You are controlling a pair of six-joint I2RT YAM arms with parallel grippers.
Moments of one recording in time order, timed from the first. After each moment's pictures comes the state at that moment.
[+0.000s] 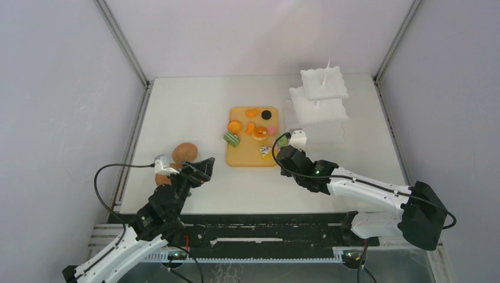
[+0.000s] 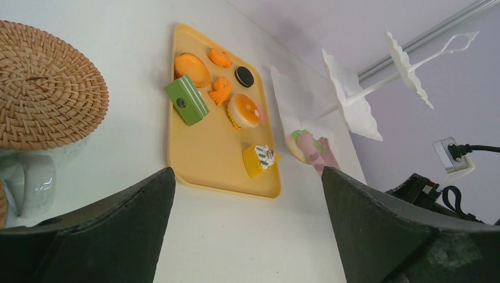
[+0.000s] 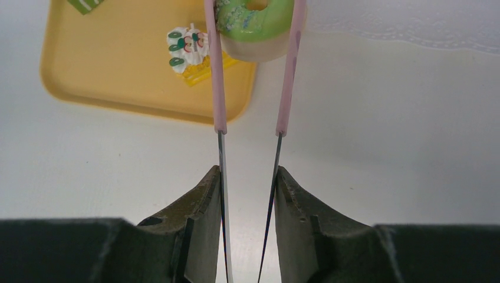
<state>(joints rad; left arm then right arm) -0.83 0.11 0.24 -0.20 -0.60 -0.83 0.94 1.21 0.77 -0.41 0.54 0.62</state>
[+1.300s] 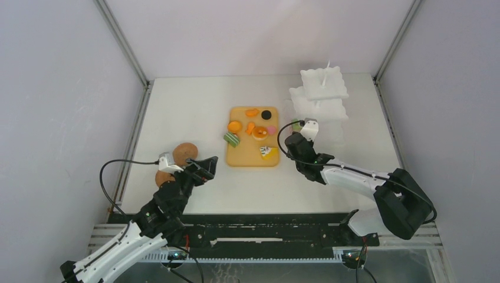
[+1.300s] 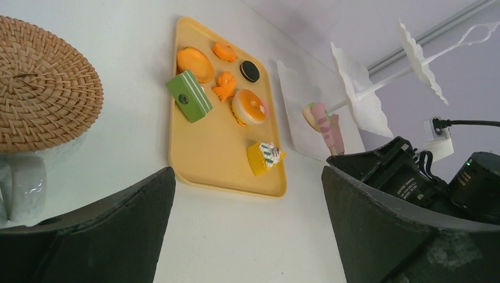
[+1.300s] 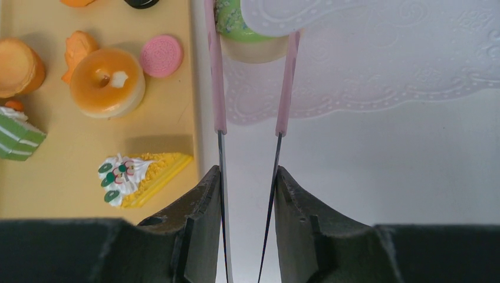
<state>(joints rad) -0.83 0.22 0.24 -0.13 -0.60 -0.83 0.72 1.35 0.69 -0.05 0.62 0.62</state>
